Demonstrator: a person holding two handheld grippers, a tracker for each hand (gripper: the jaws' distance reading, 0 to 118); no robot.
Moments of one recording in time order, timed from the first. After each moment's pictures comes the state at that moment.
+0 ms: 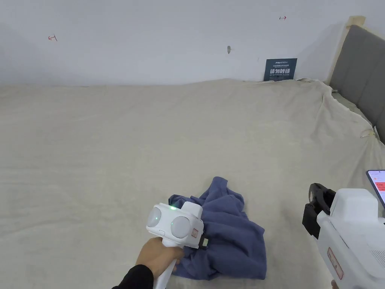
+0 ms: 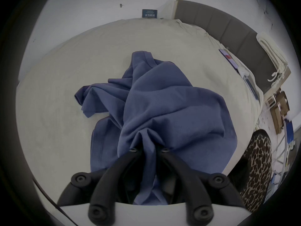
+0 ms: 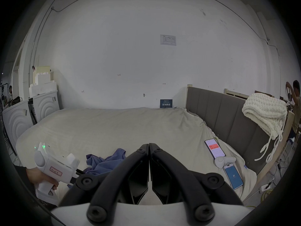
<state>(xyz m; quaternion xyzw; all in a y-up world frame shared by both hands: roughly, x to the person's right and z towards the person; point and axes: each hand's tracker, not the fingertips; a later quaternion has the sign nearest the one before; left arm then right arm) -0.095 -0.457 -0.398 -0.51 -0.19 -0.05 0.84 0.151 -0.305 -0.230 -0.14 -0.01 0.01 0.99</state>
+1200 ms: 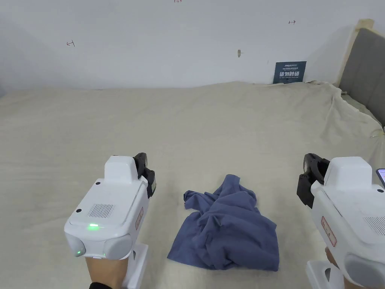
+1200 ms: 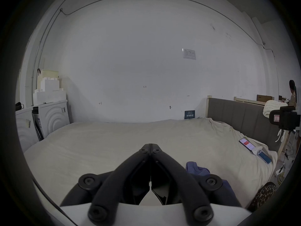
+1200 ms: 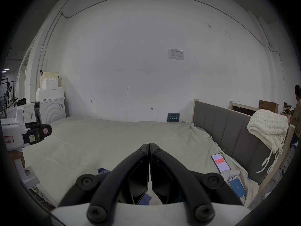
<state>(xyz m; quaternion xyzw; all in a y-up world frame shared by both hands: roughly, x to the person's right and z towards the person) -0.218 -0.298 -0.286 -0.07 -0.01 -0.01 1.00 0.115 -0.267 -0.228 -0.08 0.02 0.02 1.00</state>
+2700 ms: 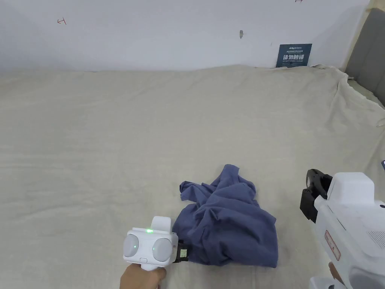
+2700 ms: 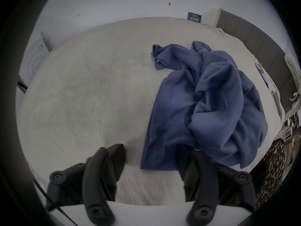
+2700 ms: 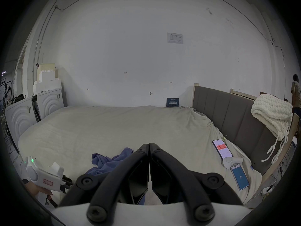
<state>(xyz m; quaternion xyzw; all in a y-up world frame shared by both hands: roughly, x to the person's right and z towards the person) -0.162 -0.488 -0.346 -0.51 -0.02 -0.02 0.86 0.131 -0.309 -0.247 -0.14 0.02 0.02 0.99</state>
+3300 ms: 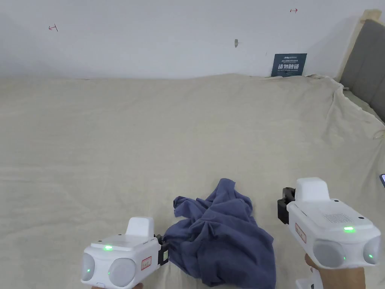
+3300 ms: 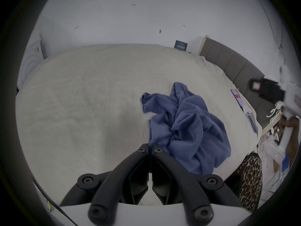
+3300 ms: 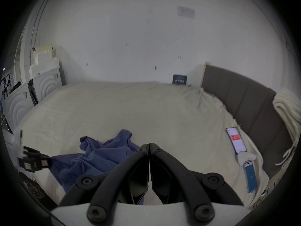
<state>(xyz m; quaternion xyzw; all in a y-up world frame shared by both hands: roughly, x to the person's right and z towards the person) -0.199 -0.412 -0.338 -0.41 -0.10 0.06 0.90 0.130 -0.361 -0.354 -0.27 0.04 0.04 0.96</state>
